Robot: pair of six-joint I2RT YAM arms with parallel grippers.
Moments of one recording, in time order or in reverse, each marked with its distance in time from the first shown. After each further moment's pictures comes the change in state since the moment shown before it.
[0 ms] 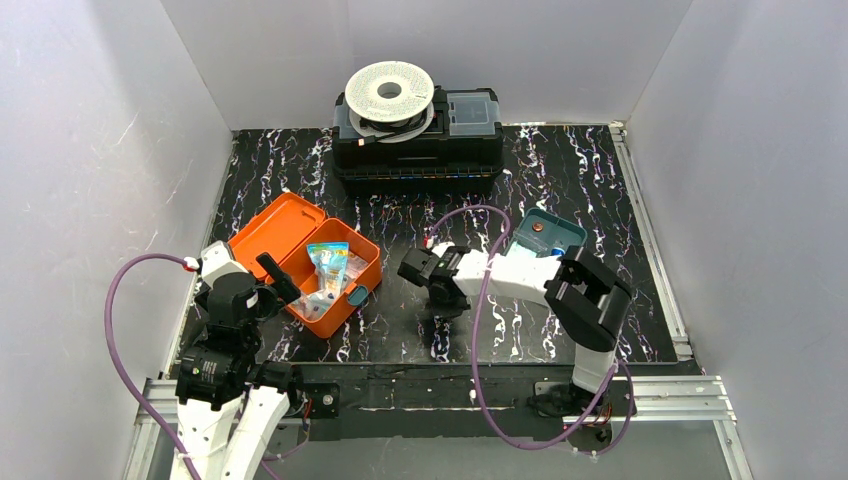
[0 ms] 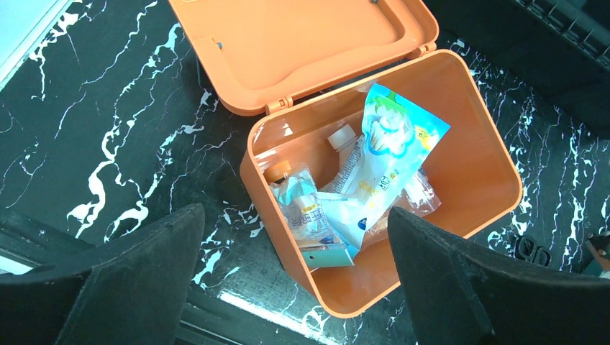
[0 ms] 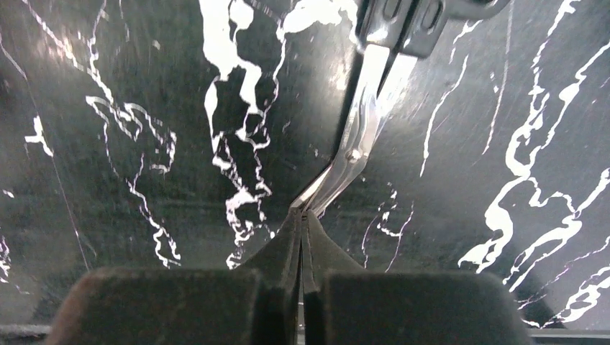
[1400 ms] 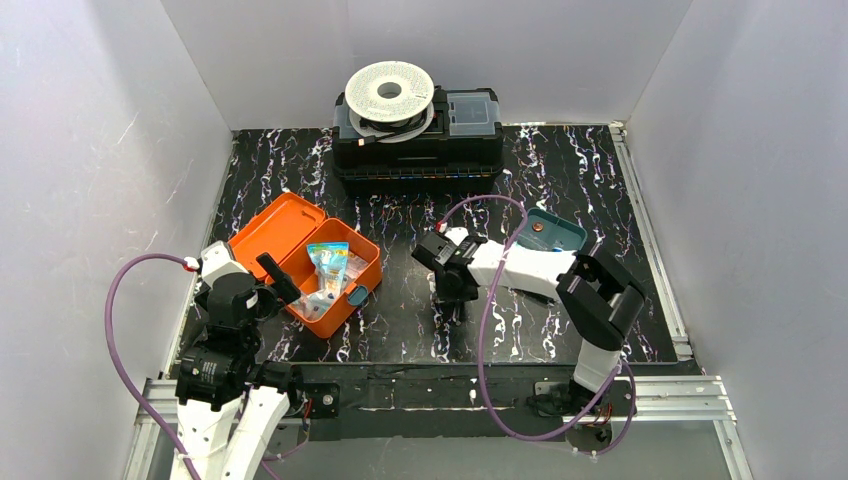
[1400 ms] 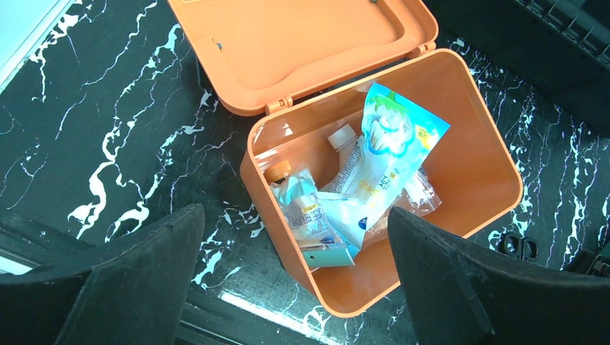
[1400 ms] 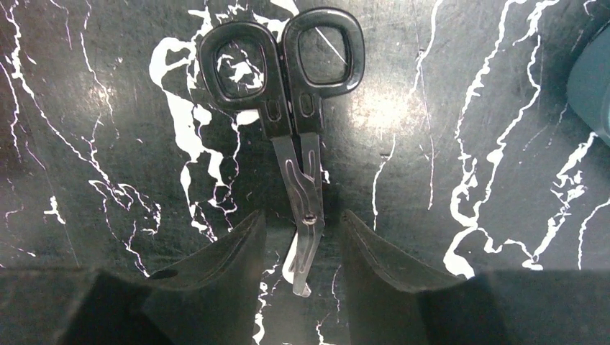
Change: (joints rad) left arm 0.000 -0.002 0.000 0.000 0.001 0.006; right arm -0.079 -0.050 -0.053 0.096 0.035 -0.047
